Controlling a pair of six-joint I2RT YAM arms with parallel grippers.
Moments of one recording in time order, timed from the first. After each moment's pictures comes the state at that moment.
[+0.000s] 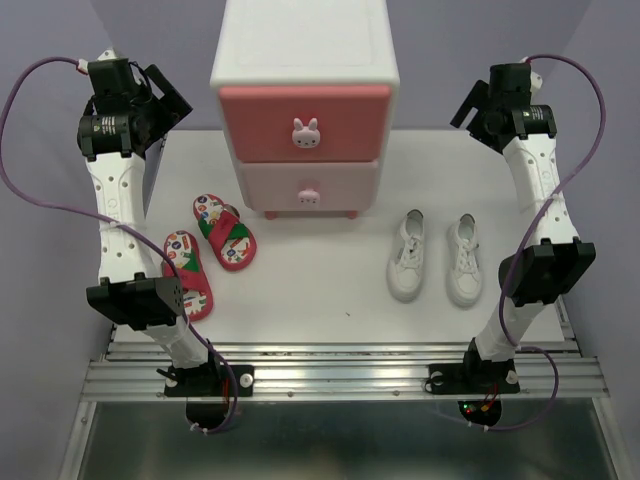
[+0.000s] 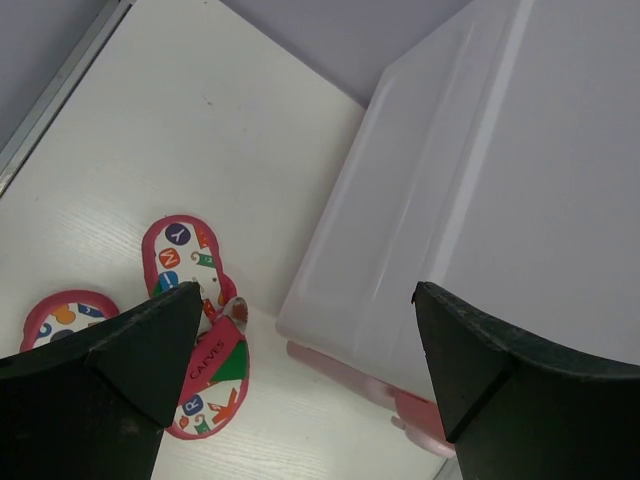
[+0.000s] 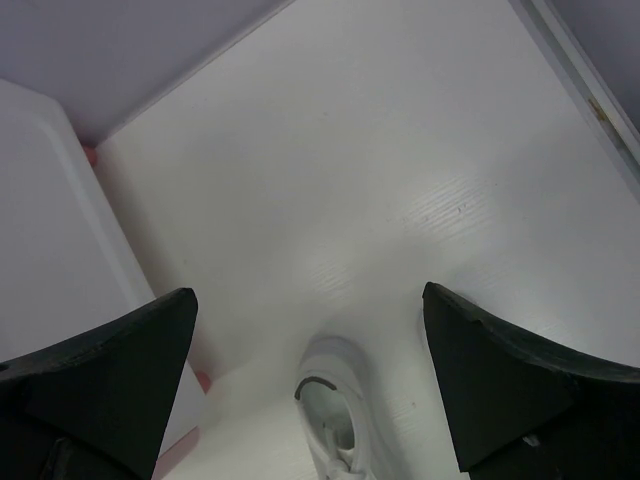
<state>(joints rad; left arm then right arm) 0.13 1.67 2.15 -0.99 0.03 -0.54 0.03 1.81 2.11 -0.96 0.31 0.53</state>
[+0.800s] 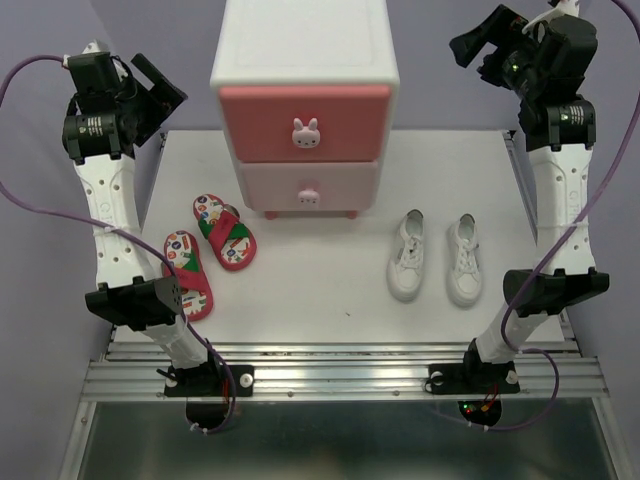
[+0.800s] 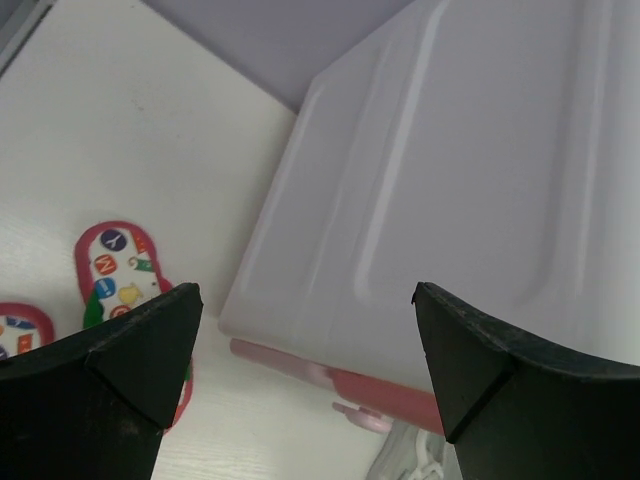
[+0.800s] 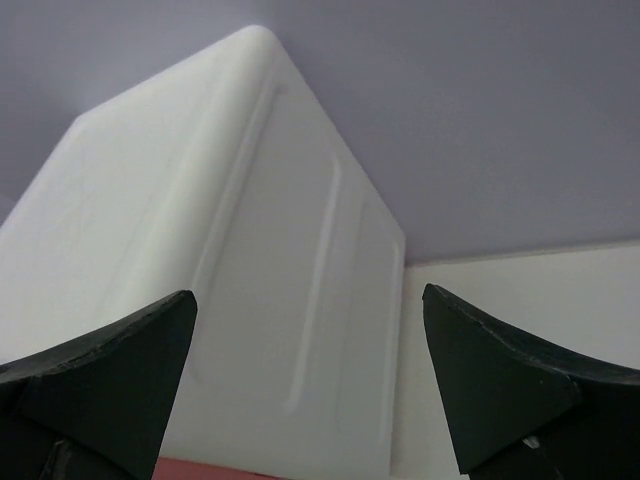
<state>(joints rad) 0.18 1.67 2.21 -1.01 0.14 -0.62 0.03 1.73 2.32 -0.62 -0.15 0.49</state>
